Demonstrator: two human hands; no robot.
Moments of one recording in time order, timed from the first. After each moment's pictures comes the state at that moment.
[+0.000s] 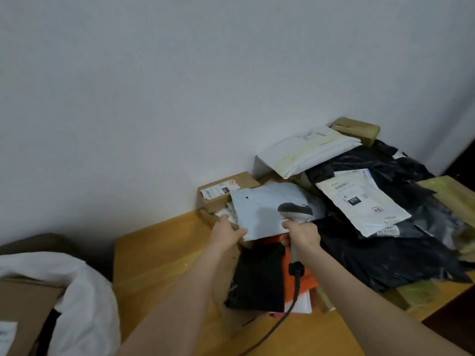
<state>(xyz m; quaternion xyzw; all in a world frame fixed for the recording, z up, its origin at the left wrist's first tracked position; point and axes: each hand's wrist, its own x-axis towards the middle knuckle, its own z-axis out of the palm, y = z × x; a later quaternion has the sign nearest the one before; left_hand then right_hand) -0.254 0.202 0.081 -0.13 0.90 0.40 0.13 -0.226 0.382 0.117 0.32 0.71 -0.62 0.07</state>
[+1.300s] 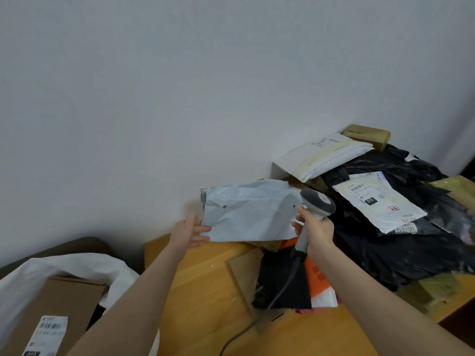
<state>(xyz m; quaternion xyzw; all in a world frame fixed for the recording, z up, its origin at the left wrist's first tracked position) -0.213 0.062 0.137 -0.25 0.74 0.62 0.08 -0.204 0.341 0.145 0.32 0.53 -0.78 -0.06</state>
